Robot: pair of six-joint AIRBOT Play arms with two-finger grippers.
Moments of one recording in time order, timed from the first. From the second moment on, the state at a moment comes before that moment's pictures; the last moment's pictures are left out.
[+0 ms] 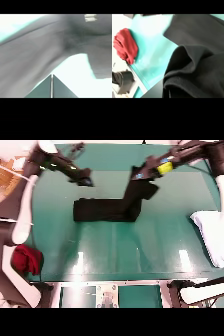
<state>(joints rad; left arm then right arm) -0.14 -1.88 2.08 0.99 -1.52 -1.42 0.16 -1.62 1.89 -0.73 1.56 1.43</state>
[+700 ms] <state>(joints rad) 0.09 -1.75 2.00 1.52 -1.61 -1.39 0.49 -1.98 1.89 -0.56 0.91 1.38</state>
